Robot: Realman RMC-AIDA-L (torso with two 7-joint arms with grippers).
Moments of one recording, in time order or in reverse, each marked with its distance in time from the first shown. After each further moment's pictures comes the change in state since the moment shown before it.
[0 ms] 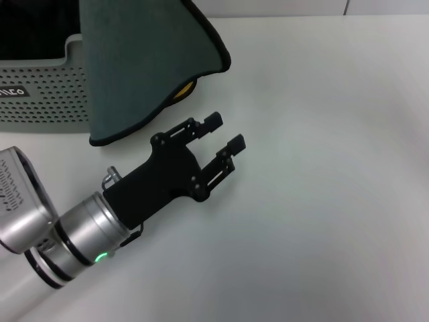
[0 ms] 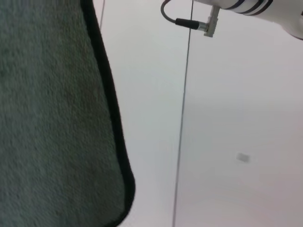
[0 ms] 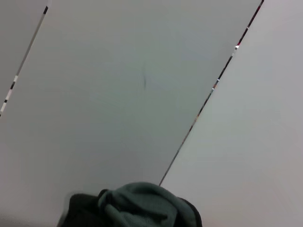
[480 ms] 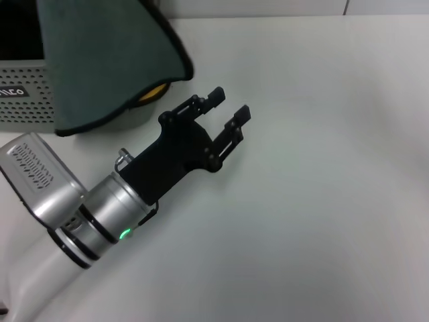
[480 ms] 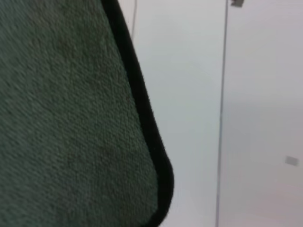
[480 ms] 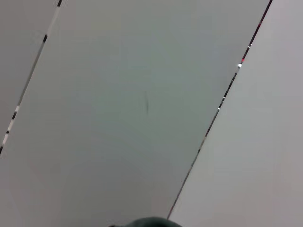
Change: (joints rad) left arm -0.075 0.000 -0.181 -0.133 0.007 -0.094 0.126; right arm 0.071 0.000 -0.075 0.077 0.092 0.119 0.007
